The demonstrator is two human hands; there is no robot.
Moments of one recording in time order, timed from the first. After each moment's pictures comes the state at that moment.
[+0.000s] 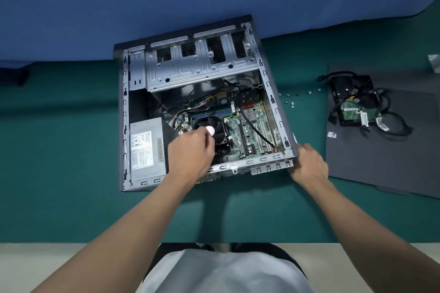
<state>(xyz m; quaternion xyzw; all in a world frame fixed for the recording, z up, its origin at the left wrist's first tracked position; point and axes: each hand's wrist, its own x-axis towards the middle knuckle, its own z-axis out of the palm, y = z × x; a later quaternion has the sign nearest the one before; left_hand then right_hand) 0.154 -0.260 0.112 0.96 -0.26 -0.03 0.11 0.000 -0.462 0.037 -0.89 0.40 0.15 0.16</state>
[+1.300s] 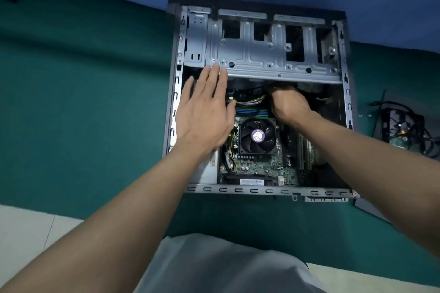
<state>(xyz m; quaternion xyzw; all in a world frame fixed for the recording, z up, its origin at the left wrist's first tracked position) 0.257 -0.217 0.084 0.96 -0.27 -0.02 0.07 0.232 -0.433 0.047 -0.97 0.14 0.20 0.06</state>
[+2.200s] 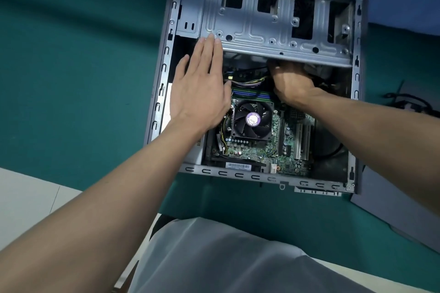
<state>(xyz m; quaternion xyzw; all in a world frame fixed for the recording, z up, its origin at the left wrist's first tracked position) 0.252 -0.227 0.084 0.97 -0.24 -0.01 0.06 0.244 -0.447 0.044 -0.98 0.04 0.20 0.03</state>
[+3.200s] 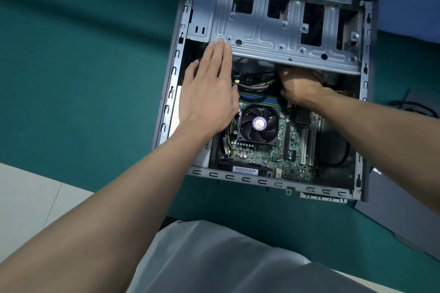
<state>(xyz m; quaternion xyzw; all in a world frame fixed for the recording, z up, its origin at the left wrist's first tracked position) 0.251 -0.227 0.088 0.97 -0.24 -0.03 0.07 0.253 -0.459 0.033 -0.97 0.06 0.23 0.06</state>
